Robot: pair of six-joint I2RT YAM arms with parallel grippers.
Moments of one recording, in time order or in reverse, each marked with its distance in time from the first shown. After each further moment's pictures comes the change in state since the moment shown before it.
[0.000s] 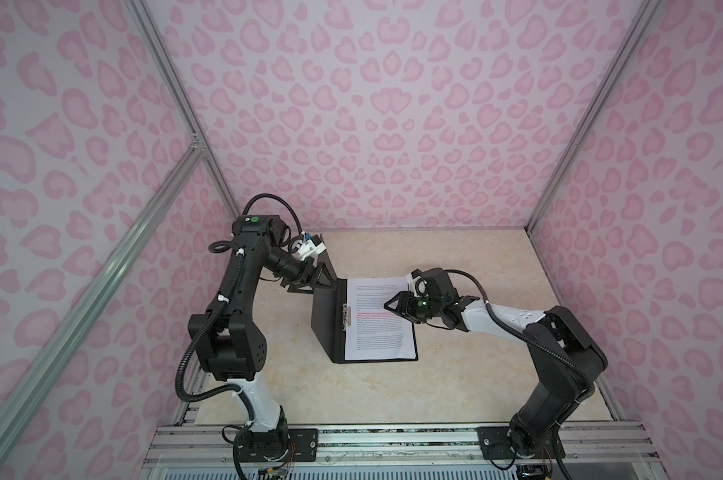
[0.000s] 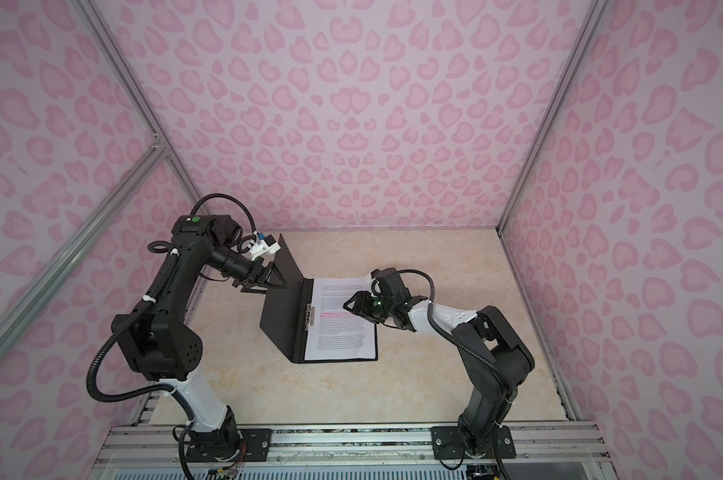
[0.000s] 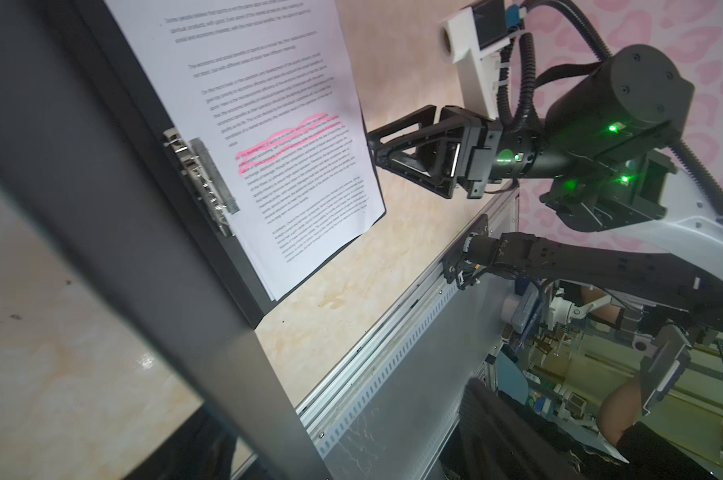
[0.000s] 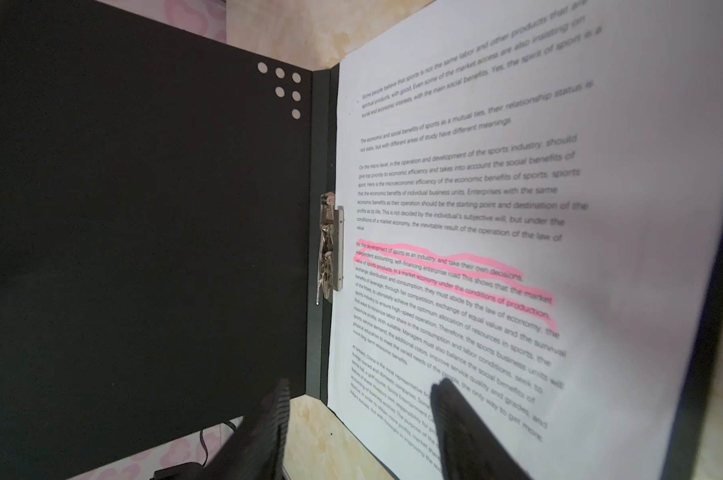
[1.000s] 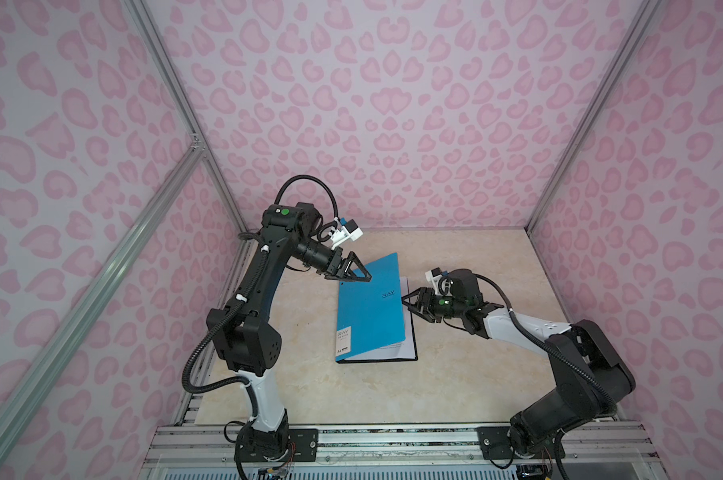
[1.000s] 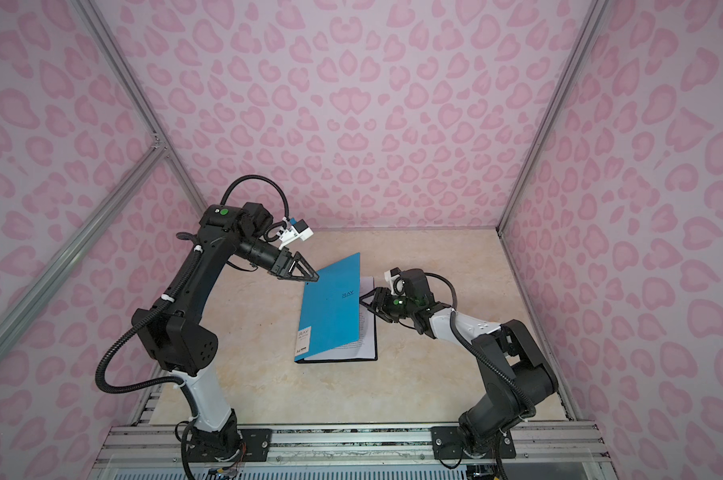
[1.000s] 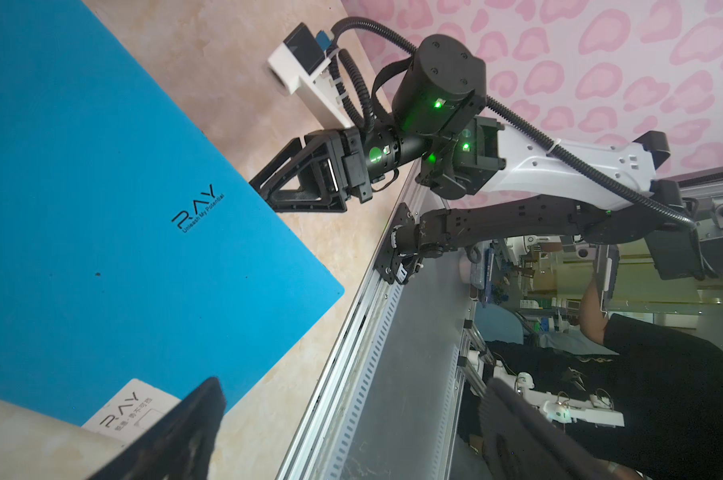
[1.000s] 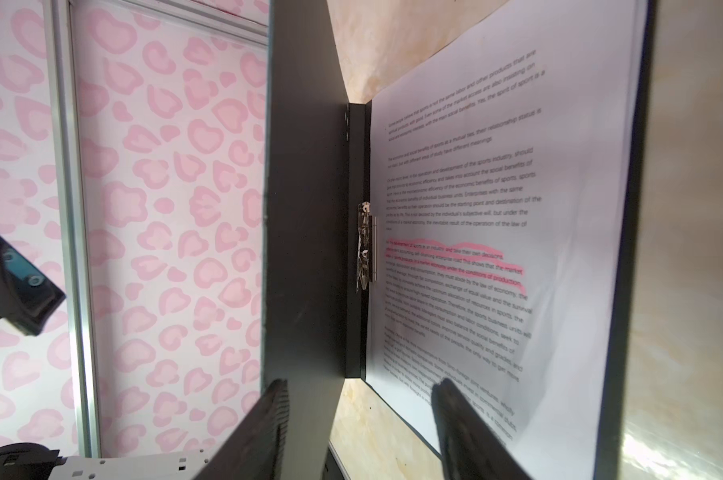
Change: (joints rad) left arm -0.164 0.058 0.158 0.008 0.232 0.098; right arm -0.132 -0.139 -0.164 0.158 -0.166 0.091
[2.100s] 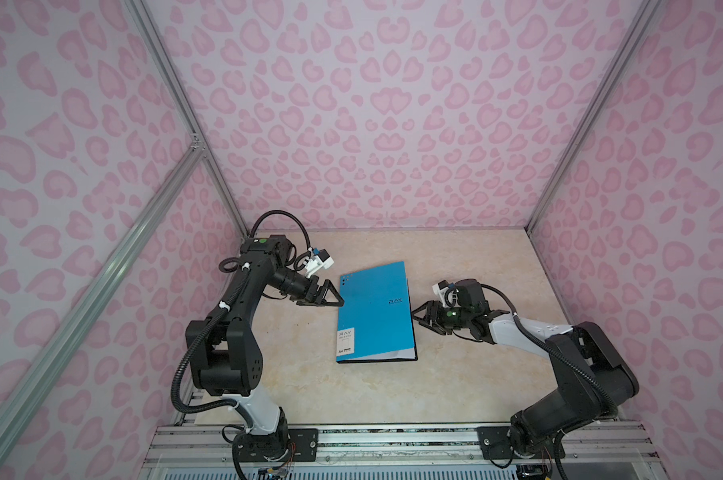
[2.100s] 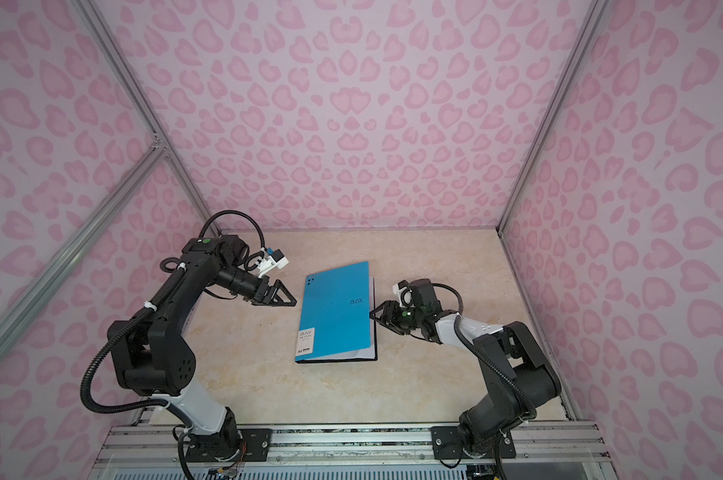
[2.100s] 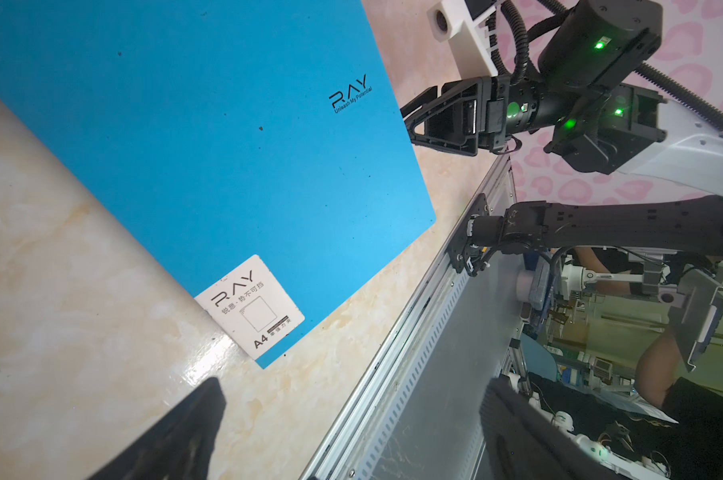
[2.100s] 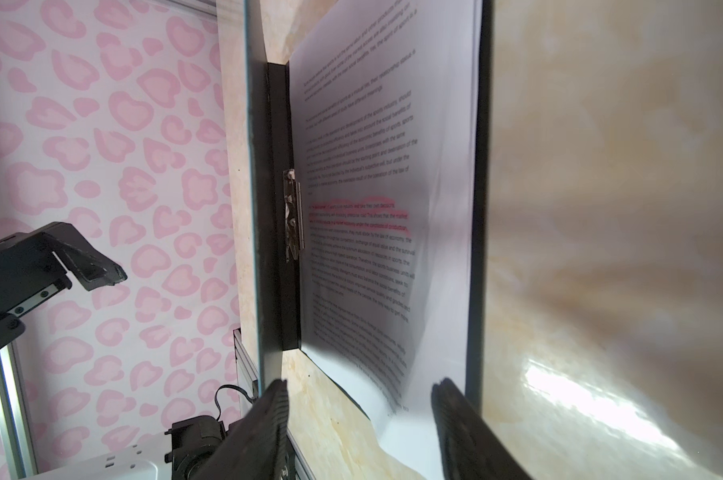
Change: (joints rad) left arm 0.171 -0.173 -0.507 0.238 -0.158 0.033; right arm -0.059 -0.009 -0.093 -0.104 -0.008 -0.138
